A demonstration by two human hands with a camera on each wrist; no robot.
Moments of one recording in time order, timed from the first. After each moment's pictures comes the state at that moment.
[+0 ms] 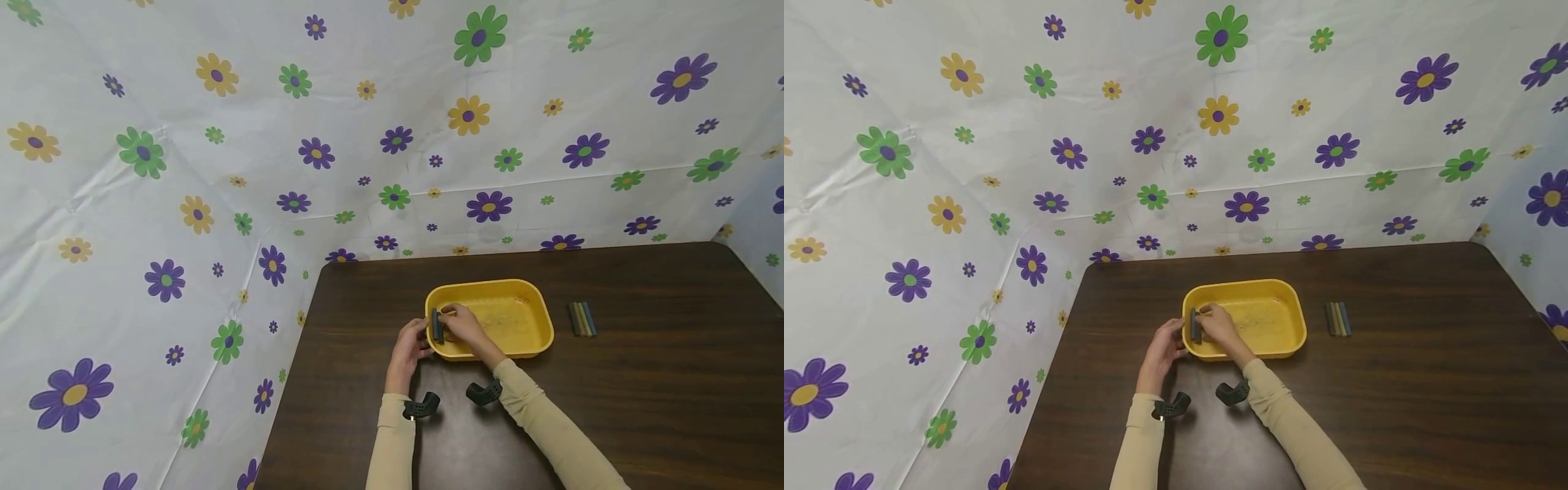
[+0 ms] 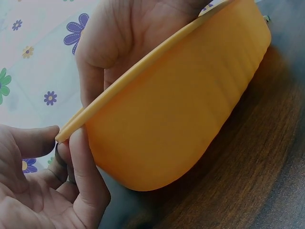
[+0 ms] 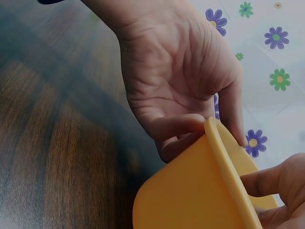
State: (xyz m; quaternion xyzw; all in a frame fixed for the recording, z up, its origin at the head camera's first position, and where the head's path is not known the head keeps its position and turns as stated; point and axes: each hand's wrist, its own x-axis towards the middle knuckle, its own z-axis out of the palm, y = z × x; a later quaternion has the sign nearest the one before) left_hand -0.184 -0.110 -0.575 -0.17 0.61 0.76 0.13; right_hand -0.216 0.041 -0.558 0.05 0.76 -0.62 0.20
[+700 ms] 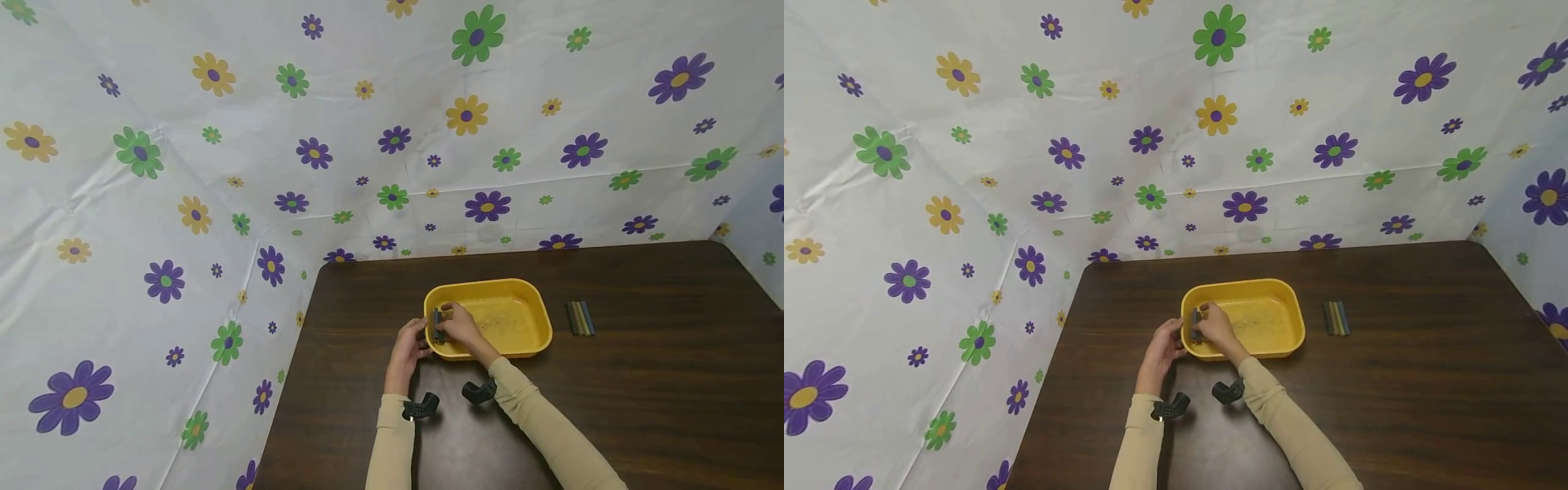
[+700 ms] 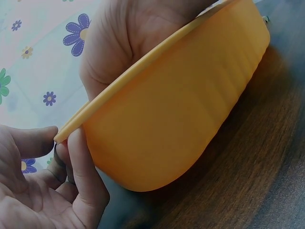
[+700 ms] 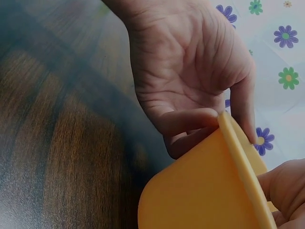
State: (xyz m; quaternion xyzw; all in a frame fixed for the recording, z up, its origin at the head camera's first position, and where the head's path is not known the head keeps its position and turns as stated) left_hand -0.182 -0.109 -0.574 -0.16 0.60 0.77 0.13; right_hand -0.217 0.039 -0.559 0.01 0.78 -0.60 0.16
